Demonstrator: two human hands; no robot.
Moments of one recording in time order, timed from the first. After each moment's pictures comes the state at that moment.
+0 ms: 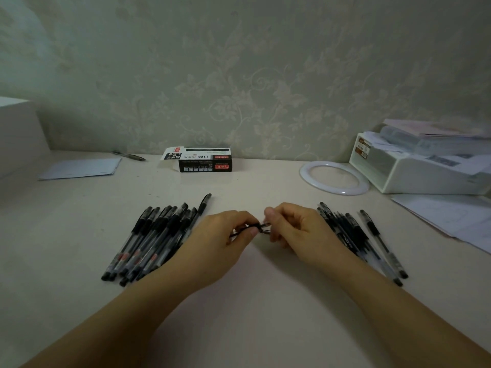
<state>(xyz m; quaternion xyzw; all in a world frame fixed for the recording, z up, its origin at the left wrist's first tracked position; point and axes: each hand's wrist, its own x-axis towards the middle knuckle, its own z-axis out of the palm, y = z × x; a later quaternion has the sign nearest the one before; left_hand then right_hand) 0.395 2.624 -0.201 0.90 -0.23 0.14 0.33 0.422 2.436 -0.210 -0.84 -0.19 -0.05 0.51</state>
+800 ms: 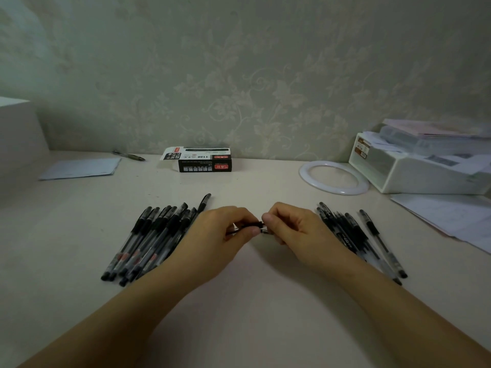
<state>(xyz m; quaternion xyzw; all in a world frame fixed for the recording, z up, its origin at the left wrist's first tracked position) 0.399 2.626 -0.202 0.89 -0.23 0.16 0.37 0.420 2.435 -0.207 -0.83 -0.24 -0.03 0.50</state>
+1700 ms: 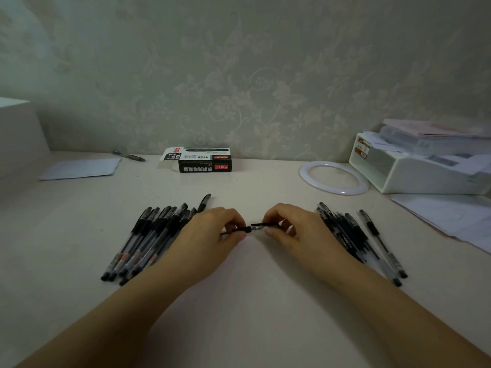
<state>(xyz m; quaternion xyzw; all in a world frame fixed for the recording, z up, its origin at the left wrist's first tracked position) 0.405 2.636 -0.207 0.93 -0.18 0.15 0.28 0.421 2.432 -0.211 -0.90 -0.24 -0.11 0.35</state>
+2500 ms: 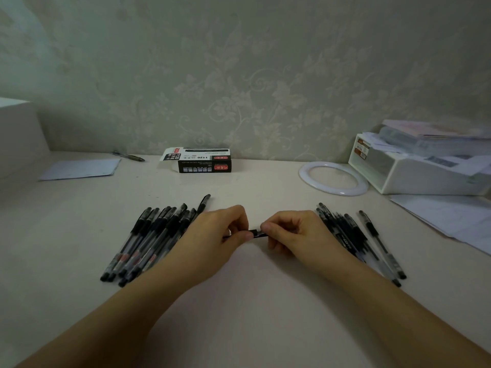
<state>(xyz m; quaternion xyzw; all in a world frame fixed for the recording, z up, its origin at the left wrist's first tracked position) 0.399 2.630 -0.200 0.91 -0.22 0.15 0.32 0.419 2.433 -0.210 -0.82 -0.18 0.01 0.54</state>
